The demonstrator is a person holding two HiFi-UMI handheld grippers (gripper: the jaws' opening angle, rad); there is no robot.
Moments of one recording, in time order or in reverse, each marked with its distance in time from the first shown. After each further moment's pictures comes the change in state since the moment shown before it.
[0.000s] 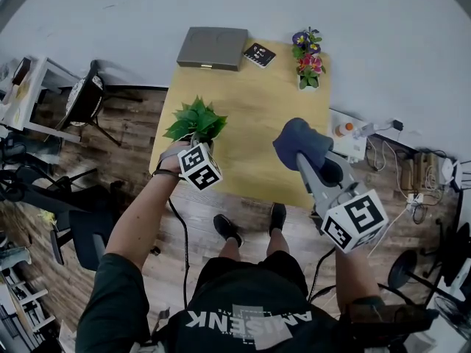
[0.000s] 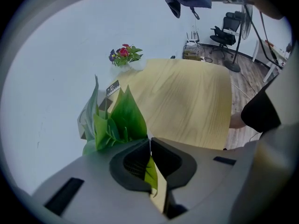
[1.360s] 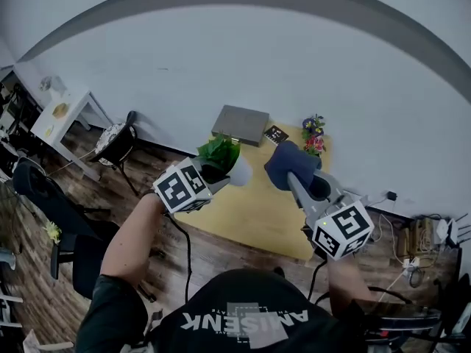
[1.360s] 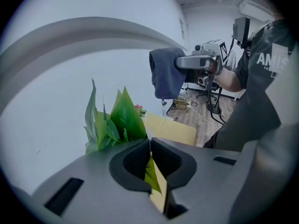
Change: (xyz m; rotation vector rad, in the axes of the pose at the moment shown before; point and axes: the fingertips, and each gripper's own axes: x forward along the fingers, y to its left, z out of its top) left arm -0.247 0.066 0.074 -0.140 -0.405 -0.180; right arm 0.001 0.064 0.139 -0.206 -0.203 0.109
